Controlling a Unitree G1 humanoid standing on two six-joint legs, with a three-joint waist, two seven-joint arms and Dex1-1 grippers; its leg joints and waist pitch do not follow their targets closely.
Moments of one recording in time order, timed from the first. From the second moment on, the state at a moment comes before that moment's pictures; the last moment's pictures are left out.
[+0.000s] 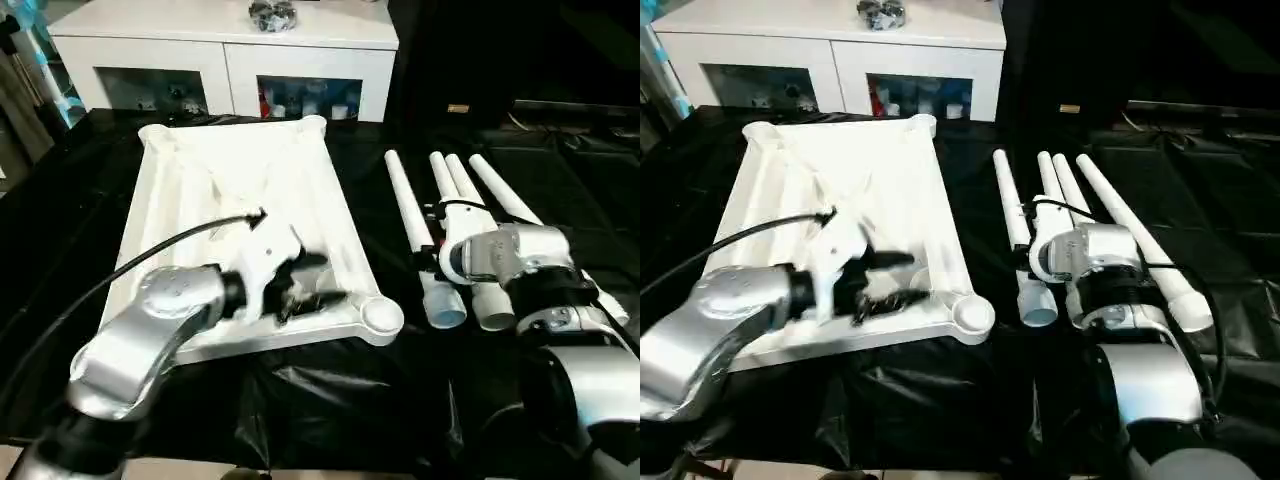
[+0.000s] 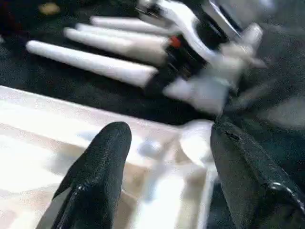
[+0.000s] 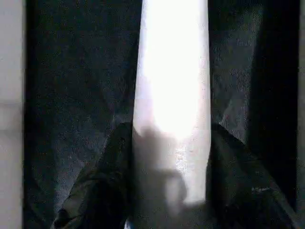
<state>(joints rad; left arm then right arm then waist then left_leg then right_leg) -0.39 0.37 -0.19 -0.26 -0.22 0.69 -0.74 -0.85 -0.25 -0.15 0.79 0.22 0.94 0.22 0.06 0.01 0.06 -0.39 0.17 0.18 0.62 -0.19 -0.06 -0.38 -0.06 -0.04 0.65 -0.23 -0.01</state>
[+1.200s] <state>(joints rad) -0.74 -0.12 0.22 0.06 -0.66 0.90 -0.36 -0.46 -0.36 -0.14 -0.11 0.70 0.93 0.84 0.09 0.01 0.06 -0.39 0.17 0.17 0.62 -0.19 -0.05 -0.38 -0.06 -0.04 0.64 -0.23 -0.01</state>
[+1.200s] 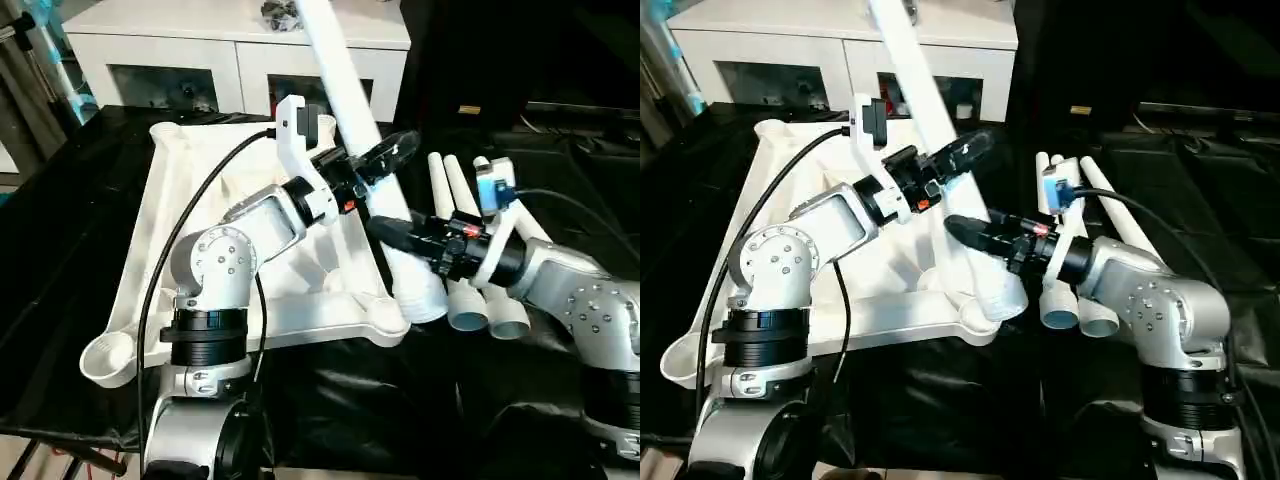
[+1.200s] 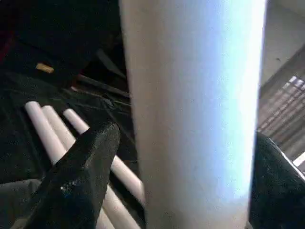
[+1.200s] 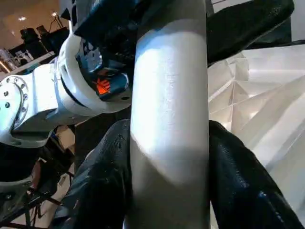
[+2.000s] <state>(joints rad) -0.76 -0.13 0.26 0.07 -0.63 0.81 -0.03 -0.53 -0.29 0.09 -0.10 0.40 0.78 0.57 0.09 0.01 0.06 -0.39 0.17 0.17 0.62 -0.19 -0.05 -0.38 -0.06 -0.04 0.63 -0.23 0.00</state>
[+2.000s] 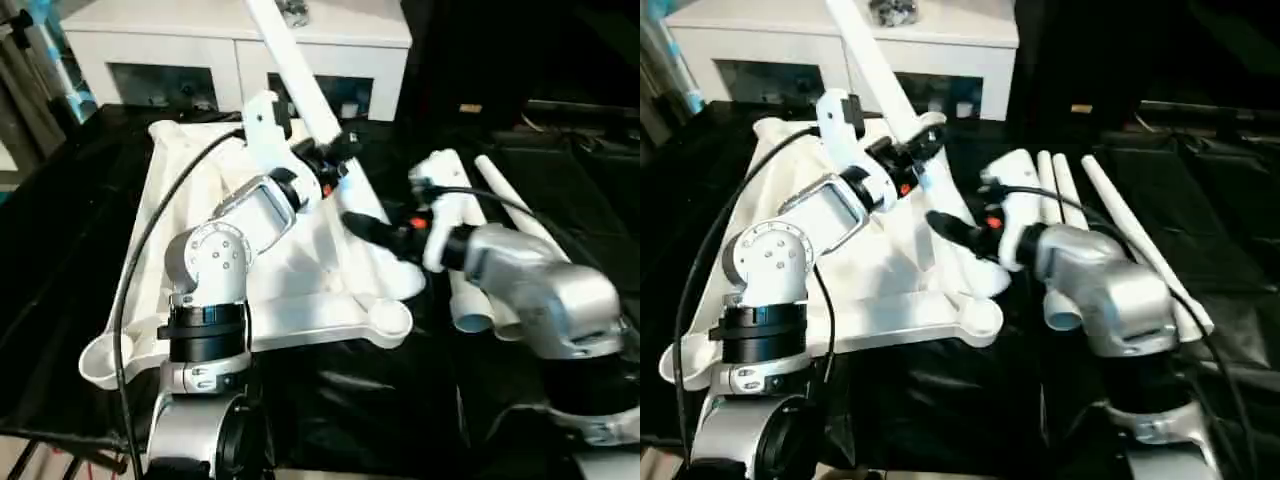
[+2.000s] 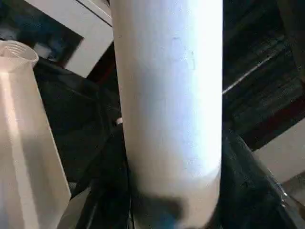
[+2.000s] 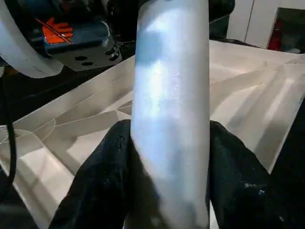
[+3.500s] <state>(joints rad) -0.74 0.12 0.07 0.01 -0.83 0.85 -0.81 -0.48 -0.55 0.14 -0.20 0.64 0.91 1.01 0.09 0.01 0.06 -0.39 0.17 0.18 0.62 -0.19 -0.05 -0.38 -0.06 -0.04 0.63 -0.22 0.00</state>
